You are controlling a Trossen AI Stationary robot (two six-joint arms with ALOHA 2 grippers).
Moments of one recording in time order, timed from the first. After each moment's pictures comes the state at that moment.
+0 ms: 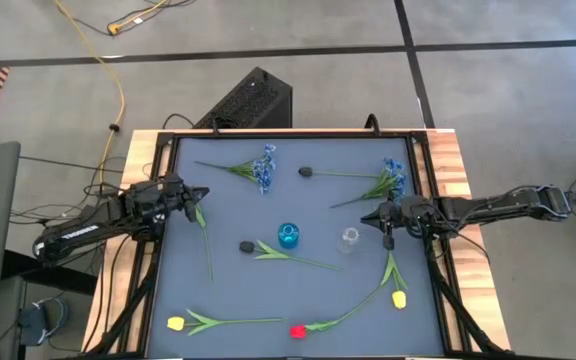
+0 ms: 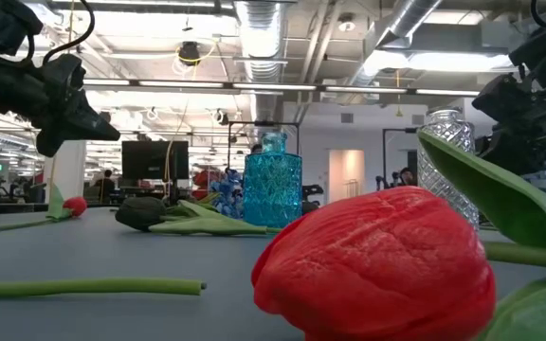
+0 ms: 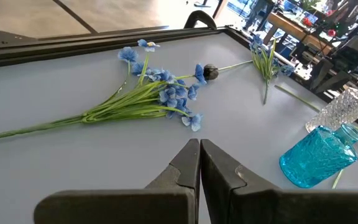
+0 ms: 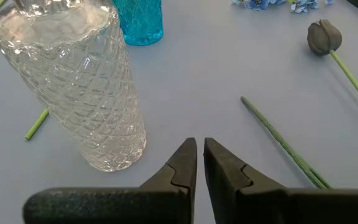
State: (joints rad) left arm 0.34 0.02 0.14 -0.42 -0.17 -0.48; right arm 0.00 0.49 0.04 -0.05 0.11 0.05
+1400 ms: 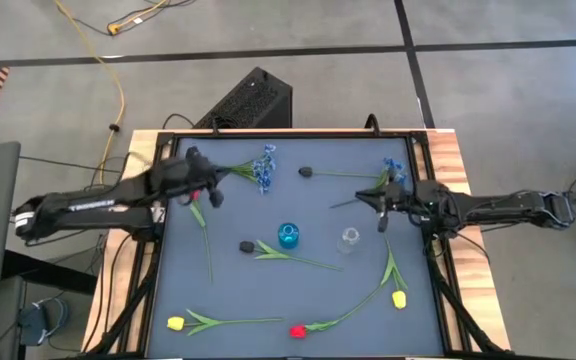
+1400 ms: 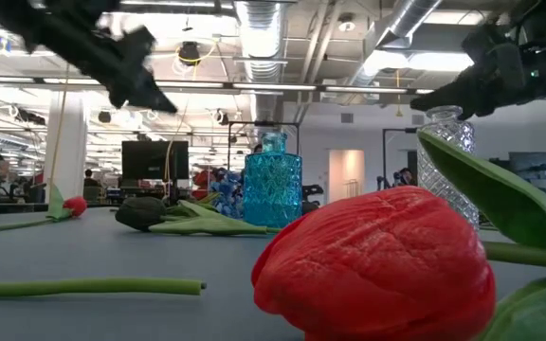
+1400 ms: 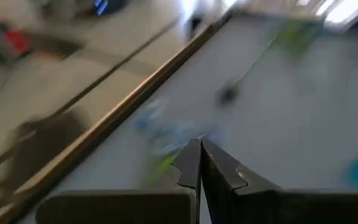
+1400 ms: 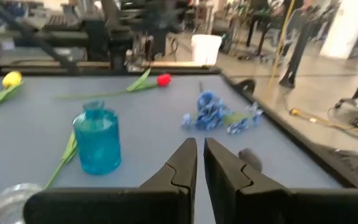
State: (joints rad) left arm 0.40 0.81 0.50 -0.11 -0.22 0.02; right arm -0.11 0.52 0.14 0.25 0.13 -0.06
